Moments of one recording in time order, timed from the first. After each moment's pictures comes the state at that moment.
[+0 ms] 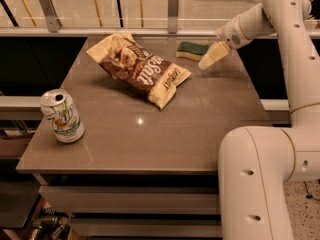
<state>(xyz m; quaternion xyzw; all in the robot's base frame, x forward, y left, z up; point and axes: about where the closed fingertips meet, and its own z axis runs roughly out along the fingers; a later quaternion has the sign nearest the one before) 0.806 -0.186 0.852 -0.51 0.77 0.13 0.37</state>
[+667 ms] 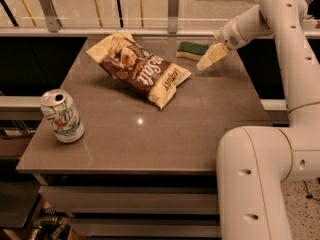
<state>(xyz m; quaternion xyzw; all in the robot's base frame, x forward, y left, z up) 0.810 -0.182 0.844 -0.50 0.77 0.13 0.37</state>
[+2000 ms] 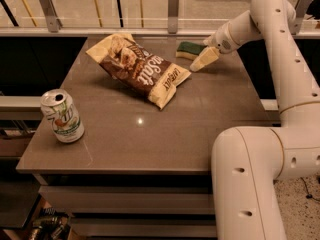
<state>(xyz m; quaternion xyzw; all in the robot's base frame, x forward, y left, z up) 0.818 -0.162 0.825 -0.51 0.77 0.14 0.36</state>
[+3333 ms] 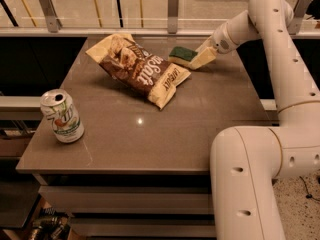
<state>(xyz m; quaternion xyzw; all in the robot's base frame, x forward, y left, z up) 0.818 -0.157 0.825 -0.51 0.77 0.15 0.36</state>
